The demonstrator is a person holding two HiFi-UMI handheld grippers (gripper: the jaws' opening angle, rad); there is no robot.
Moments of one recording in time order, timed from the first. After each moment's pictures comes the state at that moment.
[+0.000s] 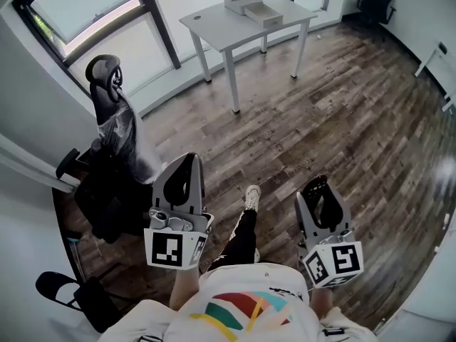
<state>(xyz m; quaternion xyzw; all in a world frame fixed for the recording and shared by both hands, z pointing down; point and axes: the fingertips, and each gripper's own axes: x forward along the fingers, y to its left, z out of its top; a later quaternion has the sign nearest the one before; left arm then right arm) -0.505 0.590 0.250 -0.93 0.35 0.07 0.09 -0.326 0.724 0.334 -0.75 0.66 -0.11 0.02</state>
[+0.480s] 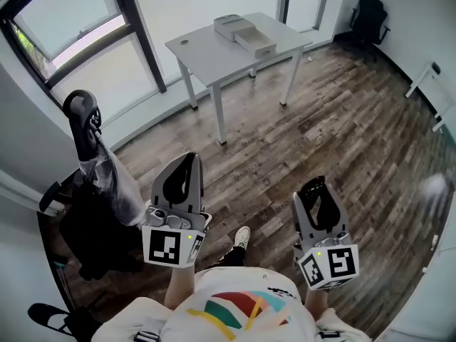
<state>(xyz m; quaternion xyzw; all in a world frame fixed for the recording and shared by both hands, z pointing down) -0.398 0.429 0.229 -0.93 0.33 0.11 0.09 -0.224 0.566 0.291 -0.76 0.65 -0.05 0.01</state>
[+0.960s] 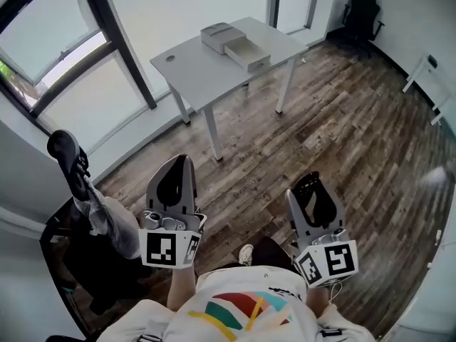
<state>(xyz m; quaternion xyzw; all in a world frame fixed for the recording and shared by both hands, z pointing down) -0.335 0.287 0.221 -0.93 0.33 0.11 0.09 -0.166 0.430 0.277 -0.76 0.64 -0.04 0.02</state>
